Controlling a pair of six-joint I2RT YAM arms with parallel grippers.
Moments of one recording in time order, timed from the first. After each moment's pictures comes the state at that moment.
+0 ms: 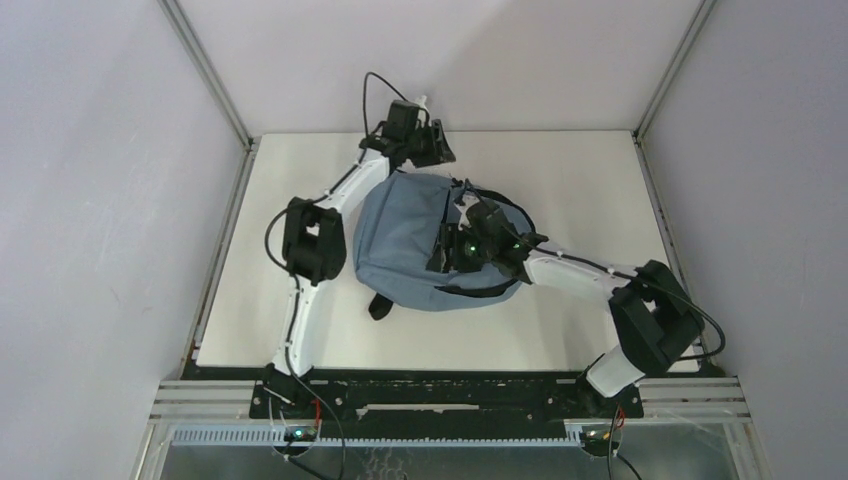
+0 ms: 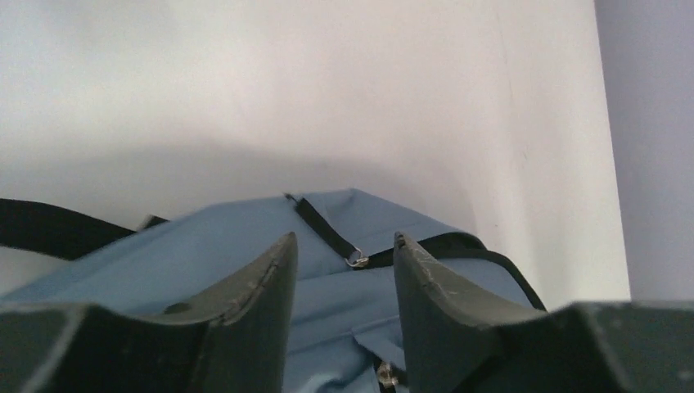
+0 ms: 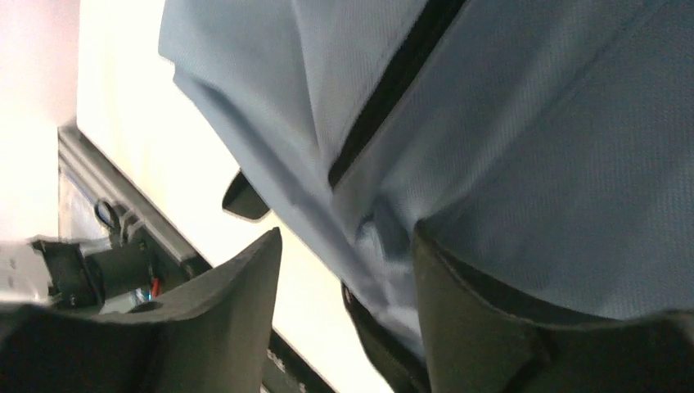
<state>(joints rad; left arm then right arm) -0.44 2.38 2.17 -0.40 0.27 -0.51 0.69 1.57 0.94 -0.09 -0.23 0.62</state>
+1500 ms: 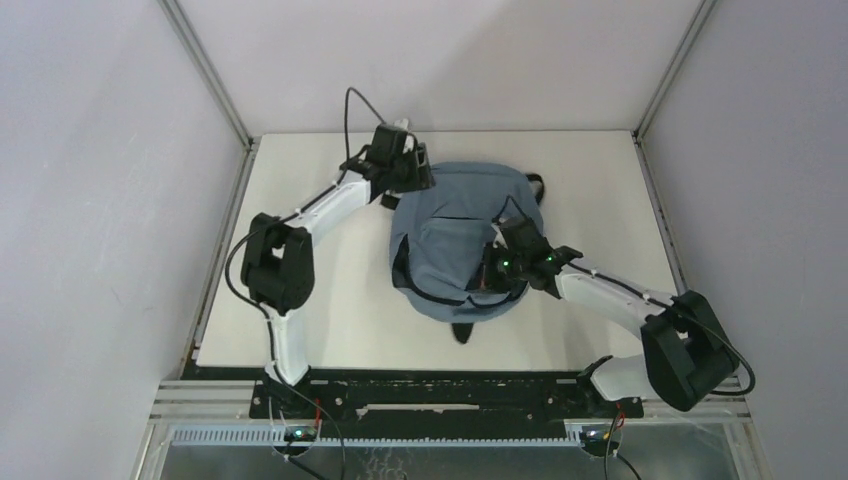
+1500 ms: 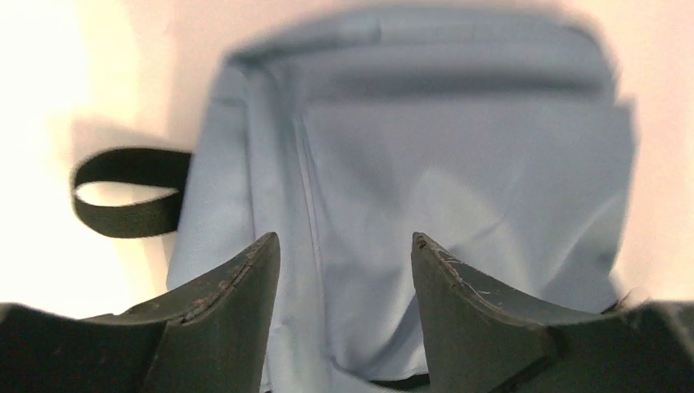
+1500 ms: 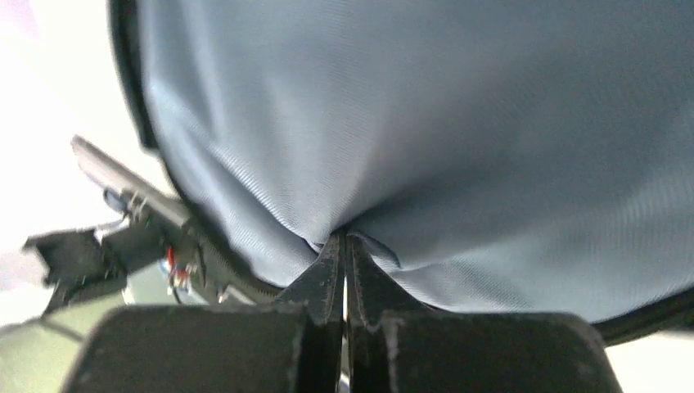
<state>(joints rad) -0.46 1.94 1.55 -0.36 0.03 -0.51 0.51 1.37 0.73 -0.29 -0.33 0.73</state>
